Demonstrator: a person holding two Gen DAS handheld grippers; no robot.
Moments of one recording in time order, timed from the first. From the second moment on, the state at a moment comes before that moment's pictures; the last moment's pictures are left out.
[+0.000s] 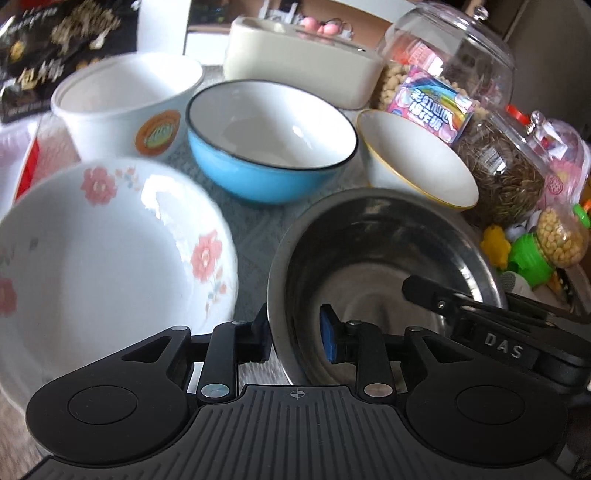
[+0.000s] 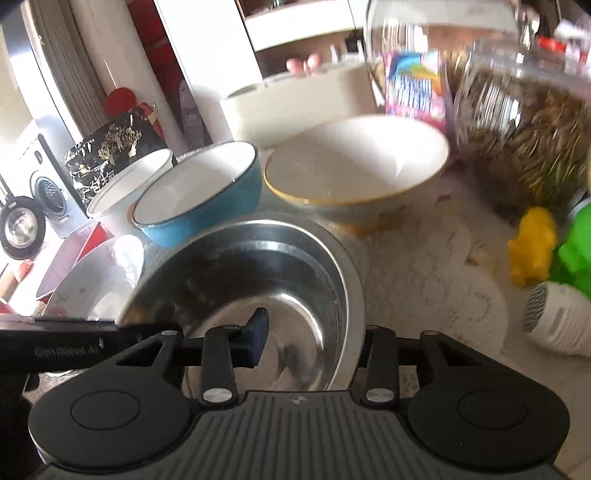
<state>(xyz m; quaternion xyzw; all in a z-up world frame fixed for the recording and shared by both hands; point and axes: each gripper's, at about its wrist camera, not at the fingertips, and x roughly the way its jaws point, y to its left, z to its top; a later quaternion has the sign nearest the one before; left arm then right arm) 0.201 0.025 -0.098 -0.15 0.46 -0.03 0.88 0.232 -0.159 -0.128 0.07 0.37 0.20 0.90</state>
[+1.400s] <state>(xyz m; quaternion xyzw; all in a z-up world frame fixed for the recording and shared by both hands) 0.136 0.216 -0.102 -0.27 0.34 0.07 0.90 0.231 0.029 -0.101 -0.03 0.39 0.28 0.88</state>
